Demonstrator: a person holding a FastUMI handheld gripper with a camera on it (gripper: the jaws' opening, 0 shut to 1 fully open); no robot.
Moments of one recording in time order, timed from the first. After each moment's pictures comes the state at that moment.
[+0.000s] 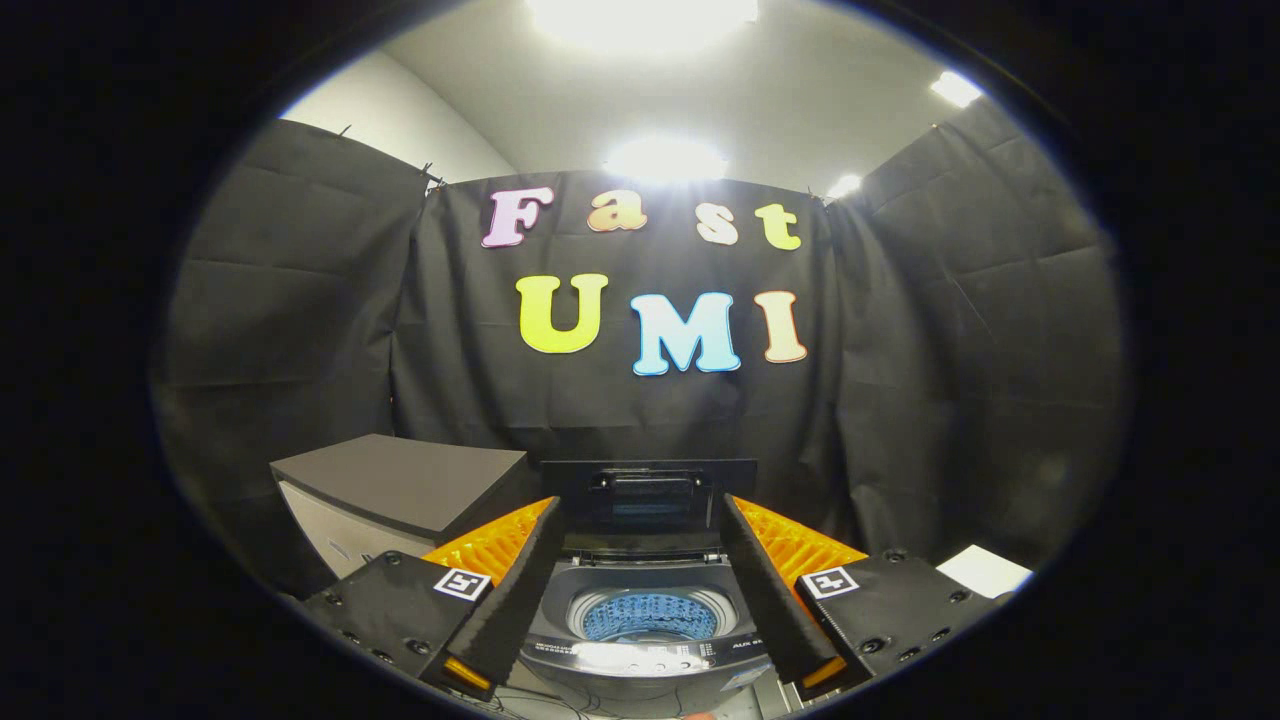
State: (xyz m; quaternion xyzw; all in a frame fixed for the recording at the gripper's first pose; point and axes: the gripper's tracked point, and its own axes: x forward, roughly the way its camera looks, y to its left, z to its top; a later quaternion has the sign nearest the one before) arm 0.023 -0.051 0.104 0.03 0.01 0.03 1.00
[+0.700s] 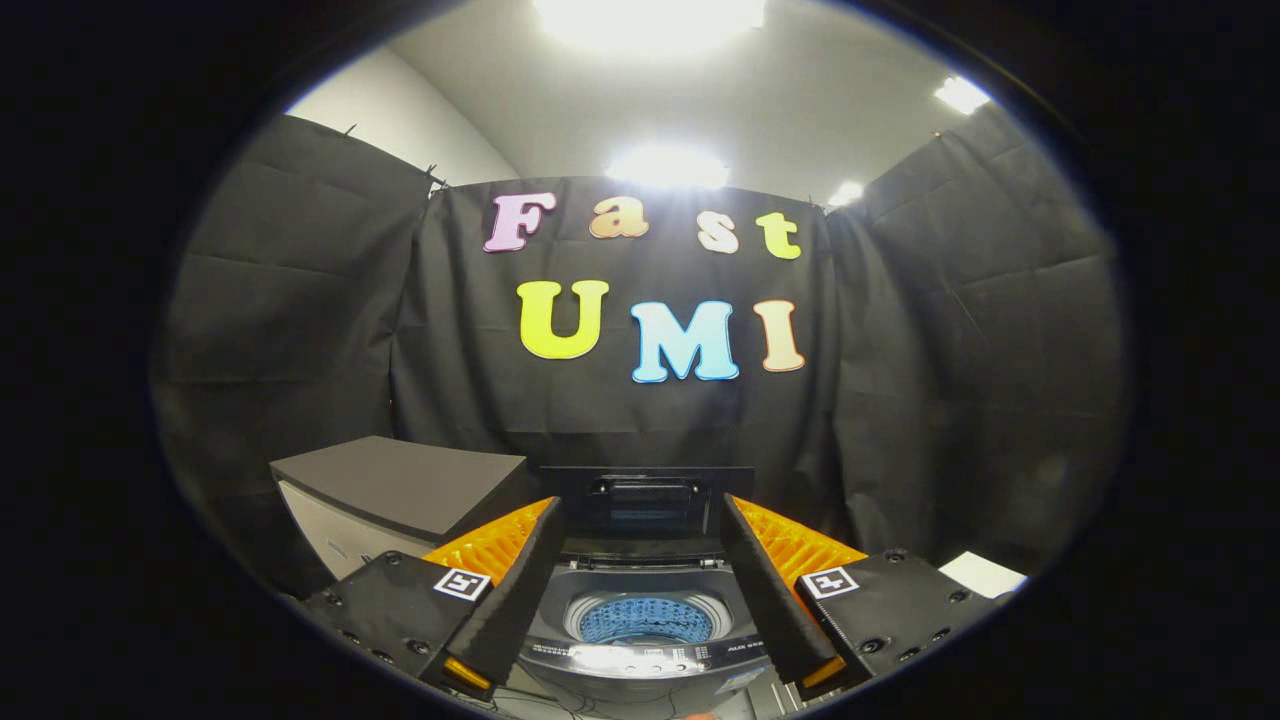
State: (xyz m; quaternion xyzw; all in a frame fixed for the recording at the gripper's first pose) arm 0.019 -0.048 0.114 0.02 0.00 0.02 1.00
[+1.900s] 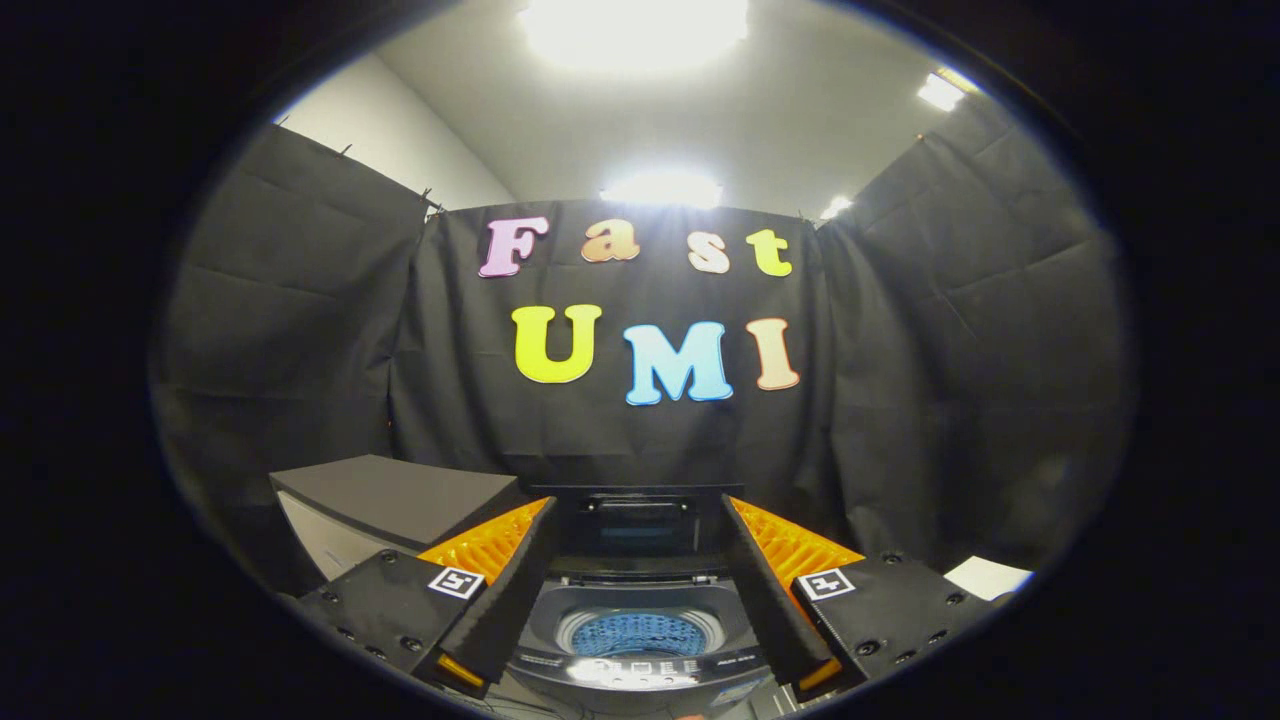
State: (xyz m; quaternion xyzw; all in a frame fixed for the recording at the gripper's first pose) arm 0.018 -0.101 0.110 0.04 -0.04 0.02 1.00
